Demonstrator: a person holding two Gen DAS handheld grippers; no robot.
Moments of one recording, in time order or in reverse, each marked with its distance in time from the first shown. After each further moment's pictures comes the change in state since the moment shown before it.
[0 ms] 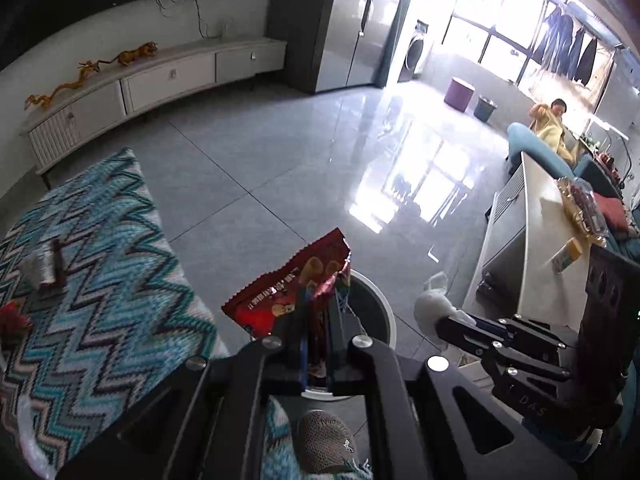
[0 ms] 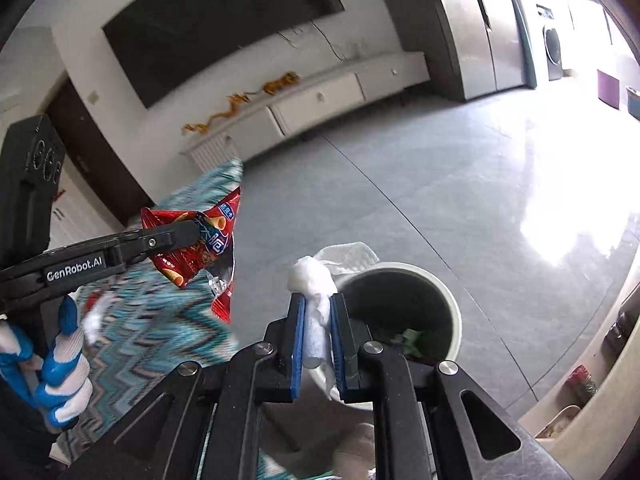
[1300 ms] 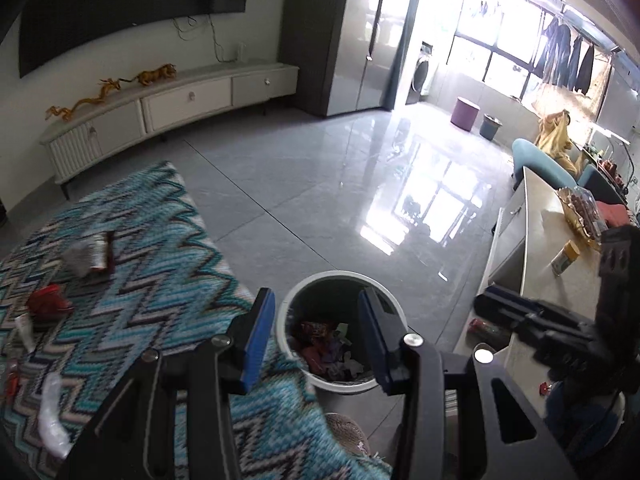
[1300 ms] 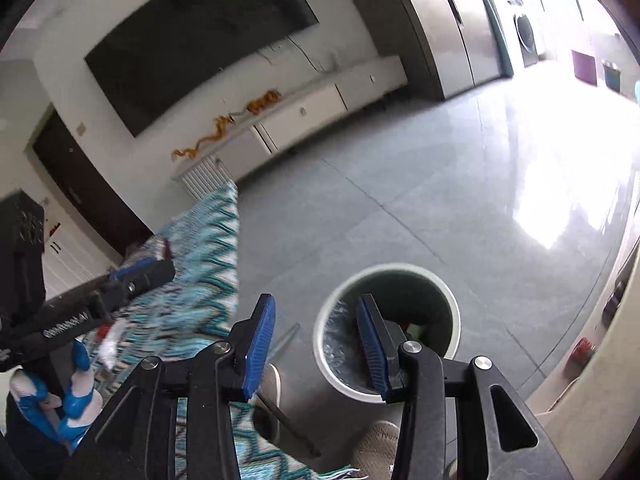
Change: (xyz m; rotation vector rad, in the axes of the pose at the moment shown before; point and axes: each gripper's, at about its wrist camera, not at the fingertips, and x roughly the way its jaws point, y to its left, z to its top) left arm -0.080 0.024 -0.032 -0.006 -0.120 0.047; right arm -0.053 0.014 -0.005 0.085 -0.085 -0.003
